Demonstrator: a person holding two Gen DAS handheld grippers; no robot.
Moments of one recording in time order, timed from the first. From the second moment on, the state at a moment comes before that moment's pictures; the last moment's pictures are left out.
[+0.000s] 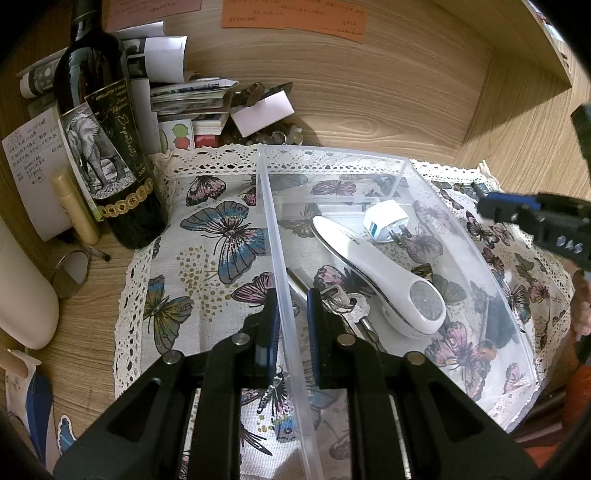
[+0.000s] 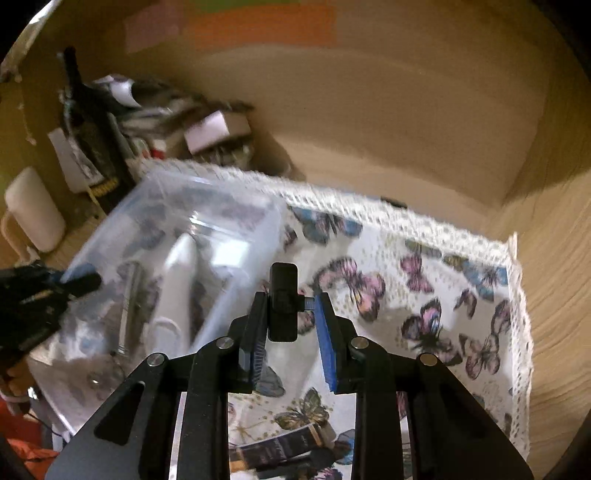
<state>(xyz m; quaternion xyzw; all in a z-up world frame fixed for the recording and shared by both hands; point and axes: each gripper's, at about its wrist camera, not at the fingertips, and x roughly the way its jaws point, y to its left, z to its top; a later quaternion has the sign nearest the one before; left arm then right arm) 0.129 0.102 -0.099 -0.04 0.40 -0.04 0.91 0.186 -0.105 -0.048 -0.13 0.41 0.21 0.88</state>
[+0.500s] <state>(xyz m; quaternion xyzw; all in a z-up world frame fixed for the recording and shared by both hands) 0.128 0.102 -0.099 -0.04 0.40 -0.04 0.91 0.163 -0.054 -0.031 -0.16 0.37 0.29 0.87</state>
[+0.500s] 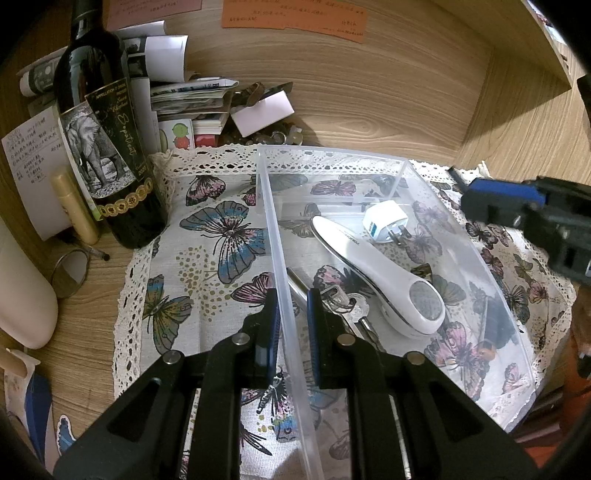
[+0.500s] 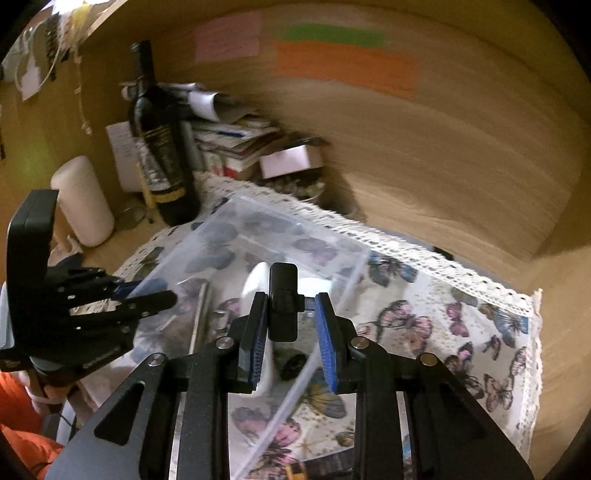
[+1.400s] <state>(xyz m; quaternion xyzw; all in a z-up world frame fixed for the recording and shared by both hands) 0.127 0.102 -0.099 -0.04 0.40 -0.04 0.91 0.153 -0.025 -0.070 -0.18 0.43 0.33 0.82</state>
